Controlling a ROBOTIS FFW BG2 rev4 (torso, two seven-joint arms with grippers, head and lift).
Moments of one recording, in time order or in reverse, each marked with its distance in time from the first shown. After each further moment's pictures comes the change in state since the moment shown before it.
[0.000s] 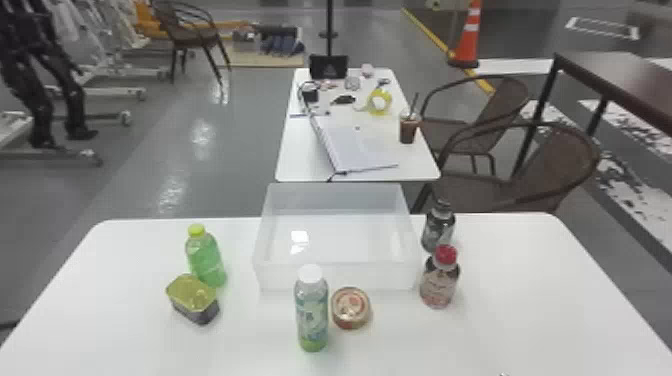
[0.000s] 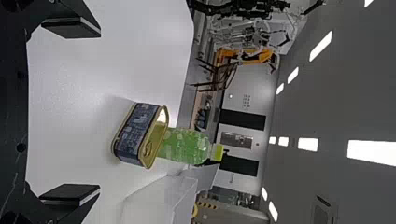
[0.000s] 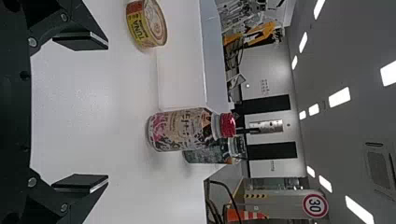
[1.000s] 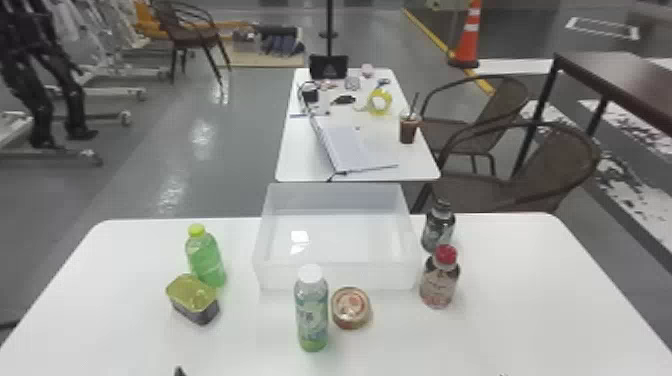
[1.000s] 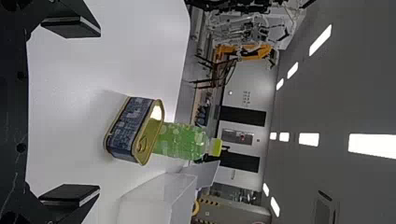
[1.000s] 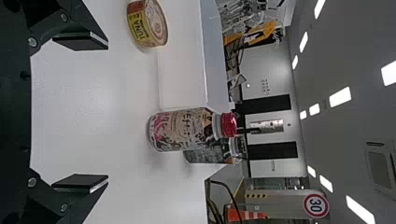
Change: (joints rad) left arm -0.041 0.000 0.001 -0.002 -0.033 0.042 0.000; right arm -0.001 0.000 0.000 0.001 -0.002 0.001 0.000
